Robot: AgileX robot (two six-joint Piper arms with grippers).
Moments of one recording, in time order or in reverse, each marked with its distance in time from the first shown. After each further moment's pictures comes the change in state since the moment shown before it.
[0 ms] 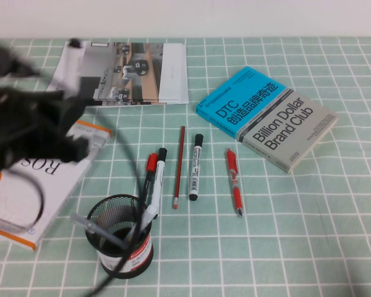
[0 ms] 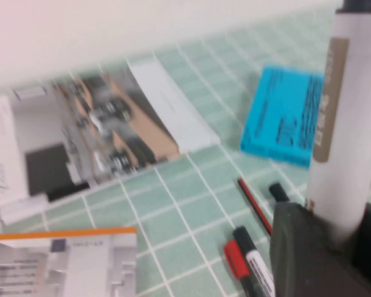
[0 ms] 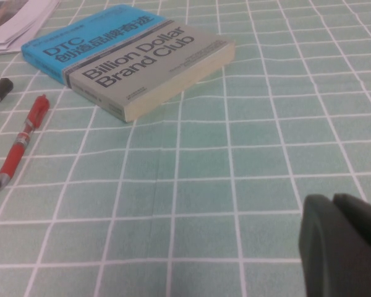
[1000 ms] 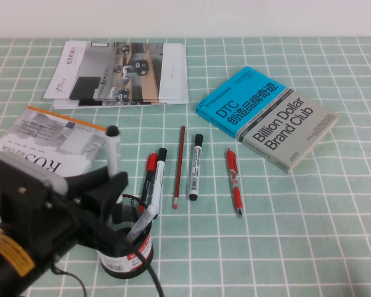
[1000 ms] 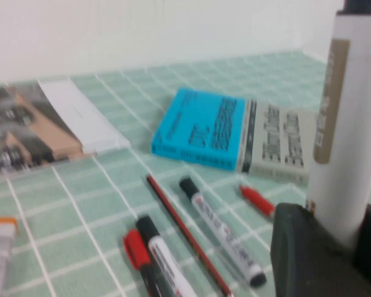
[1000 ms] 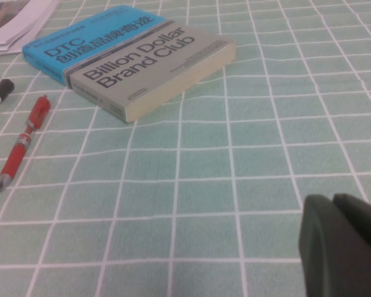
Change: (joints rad) right arm 0.000 0.000 0.000 0.004 0.000 0.000; left arm -0.180 0.049 0.495 0.242 -0.749 -0.350
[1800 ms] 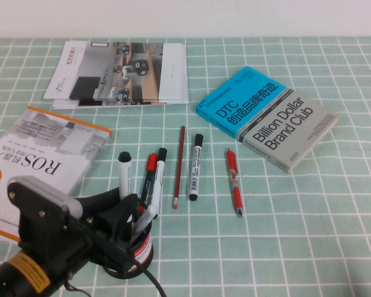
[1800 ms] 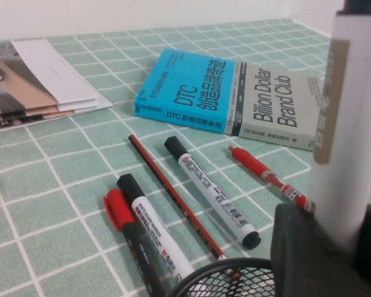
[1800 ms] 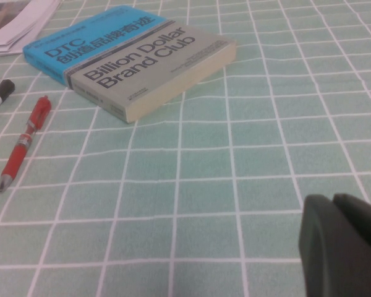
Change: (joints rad) right arm 0.000 0.000 0.000 0.002 0.000 0.000; left arm -0.002 0.201 0.096 0.026 -0.280 -0.021
